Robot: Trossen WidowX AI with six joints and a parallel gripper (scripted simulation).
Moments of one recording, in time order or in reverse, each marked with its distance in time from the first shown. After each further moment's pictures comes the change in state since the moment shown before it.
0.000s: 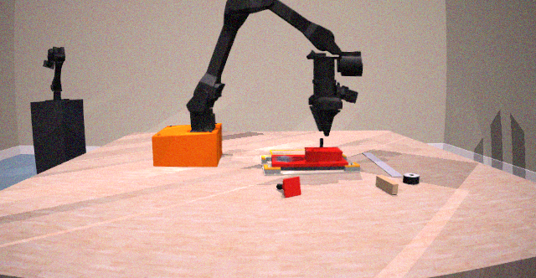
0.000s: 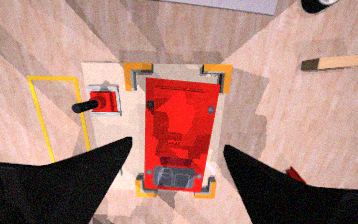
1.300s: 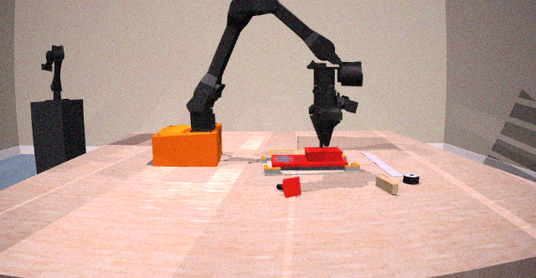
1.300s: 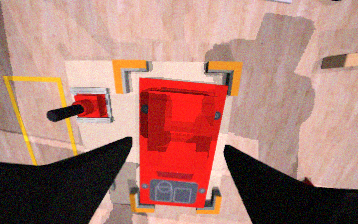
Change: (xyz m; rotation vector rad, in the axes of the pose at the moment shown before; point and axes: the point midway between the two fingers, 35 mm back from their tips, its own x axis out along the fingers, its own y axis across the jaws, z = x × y) arm 0.027 0.000 0.000 0.003 0.000 0.000
